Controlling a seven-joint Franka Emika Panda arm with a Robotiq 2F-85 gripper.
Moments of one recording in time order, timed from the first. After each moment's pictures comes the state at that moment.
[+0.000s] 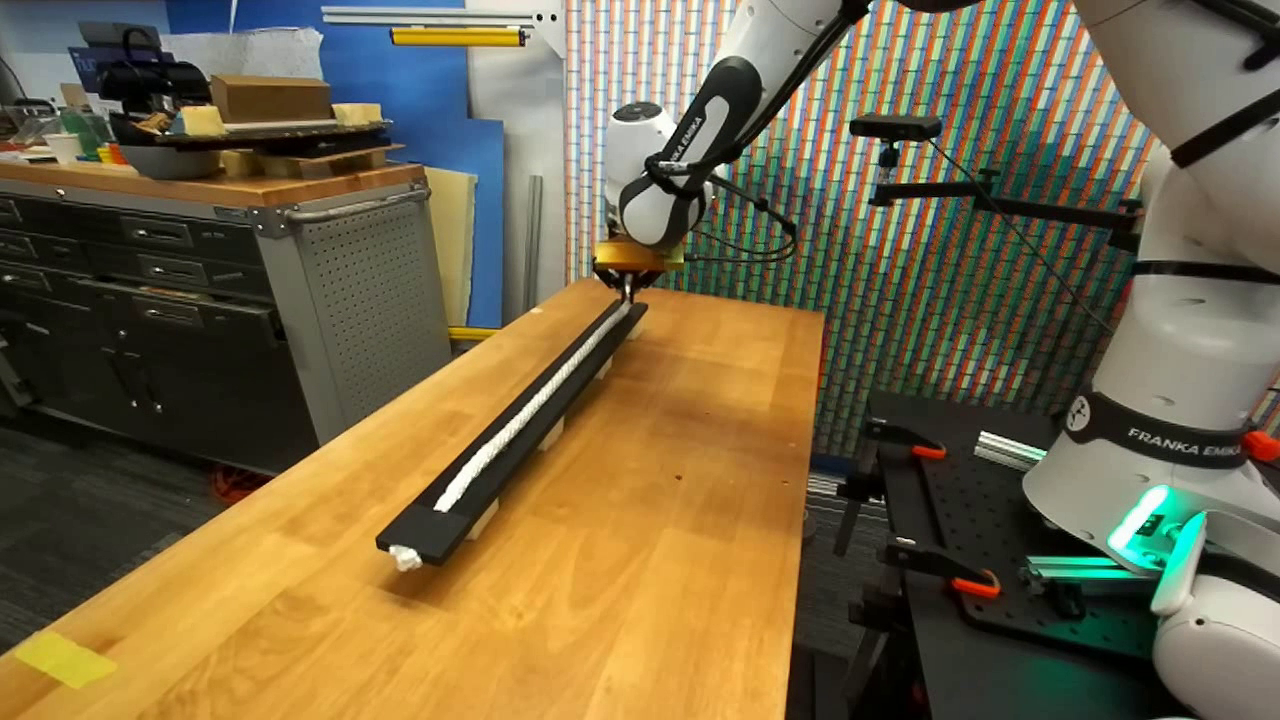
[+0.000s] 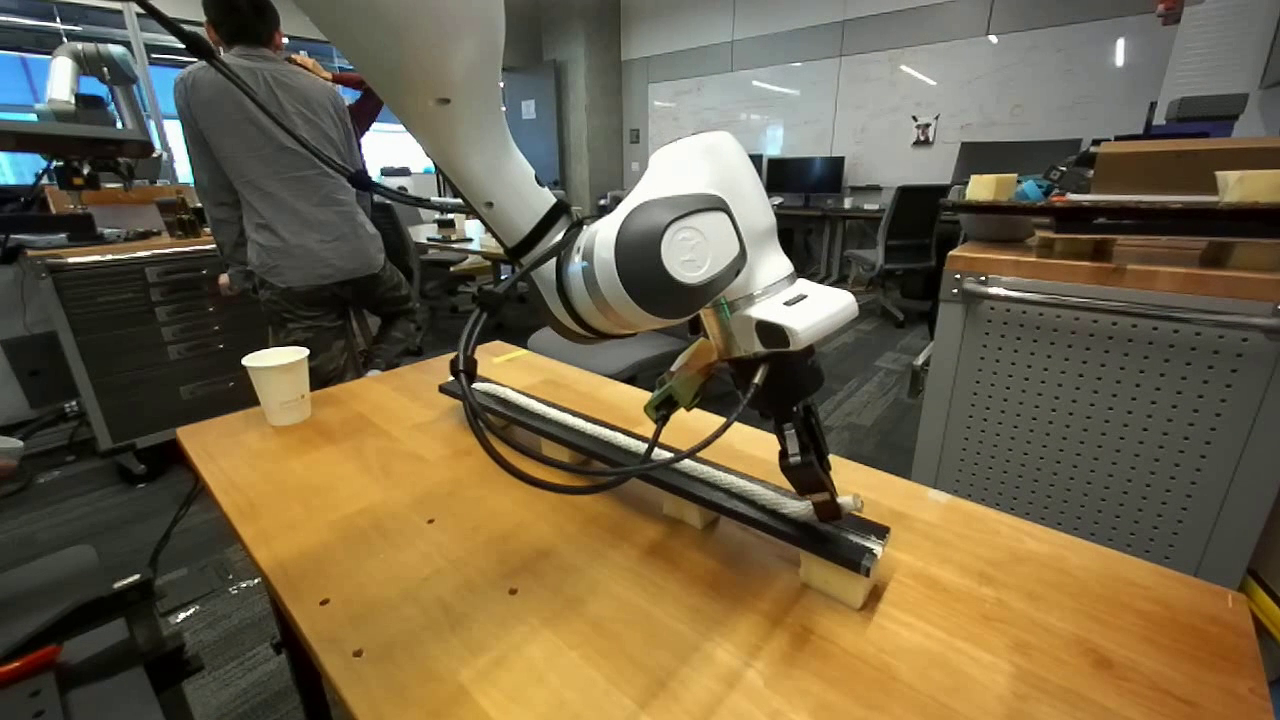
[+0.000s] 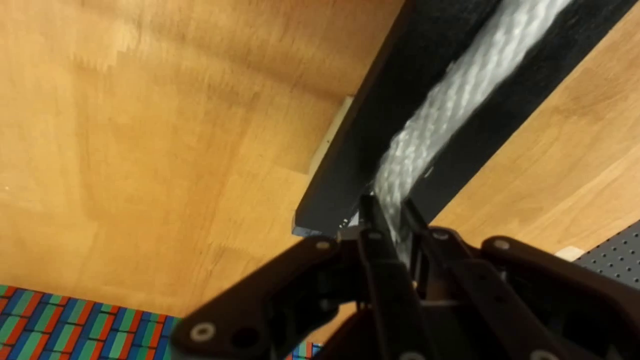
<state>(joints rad) 0.01 0.73 -0.44 -1.80 -0.11 2.75 0.97</state>
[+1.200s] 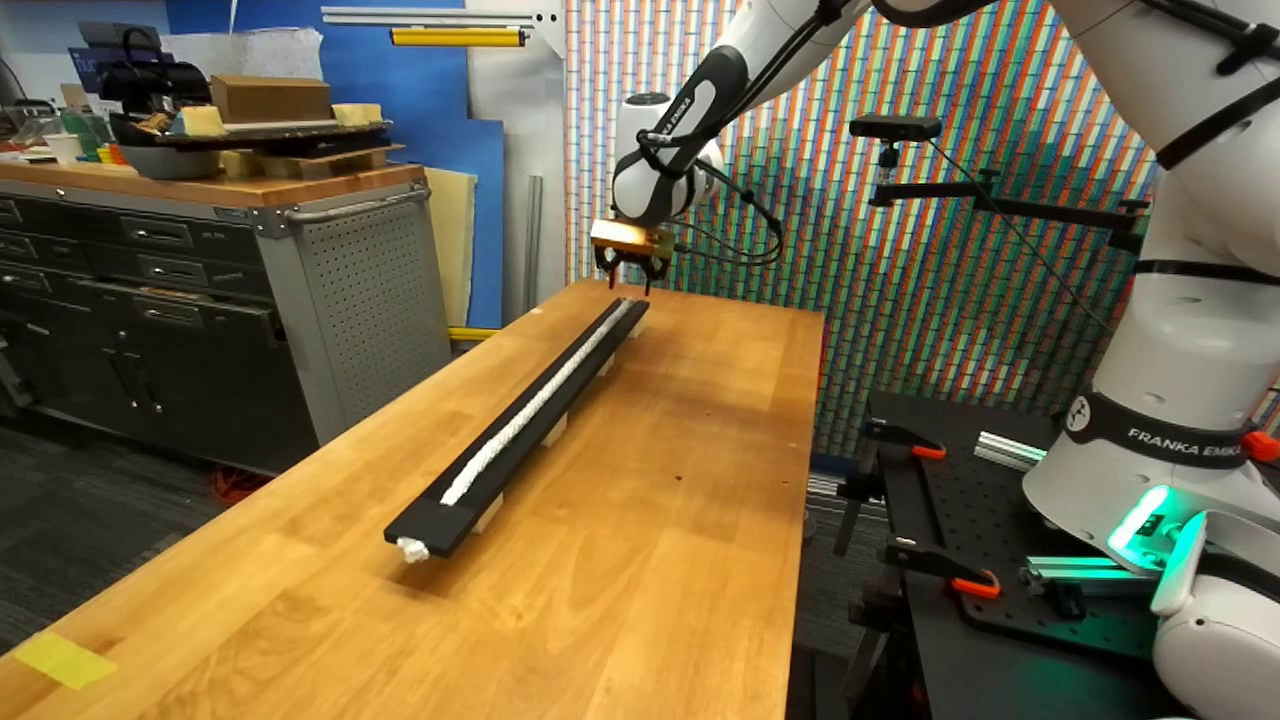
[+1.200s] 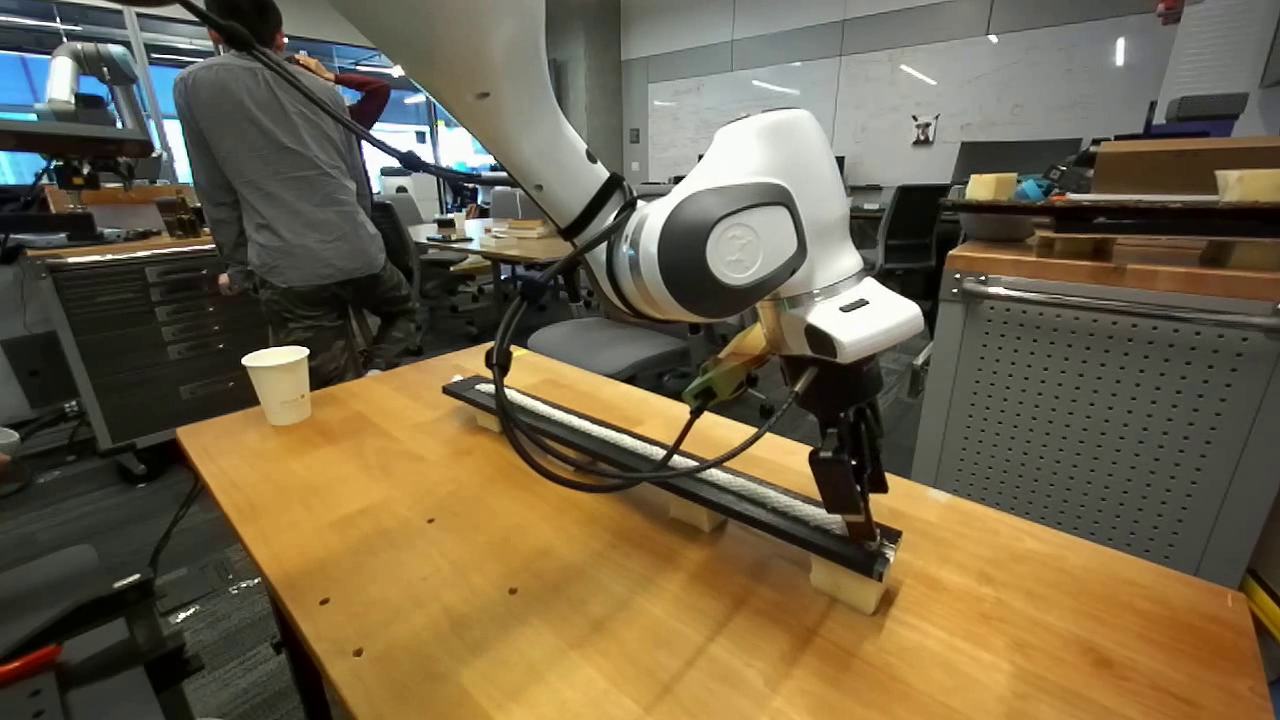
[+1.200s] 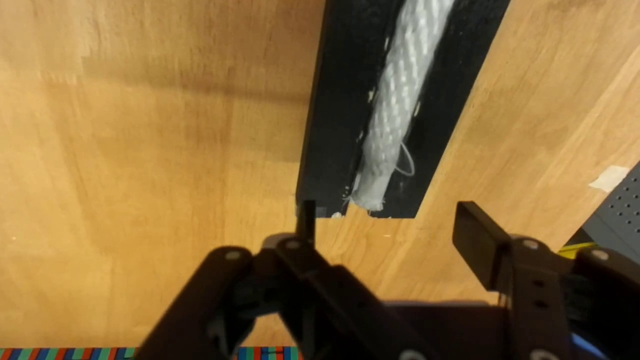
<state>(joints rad) -0.10 0.76 -0.38 -1.68 0.05 2.67 1.00</state>
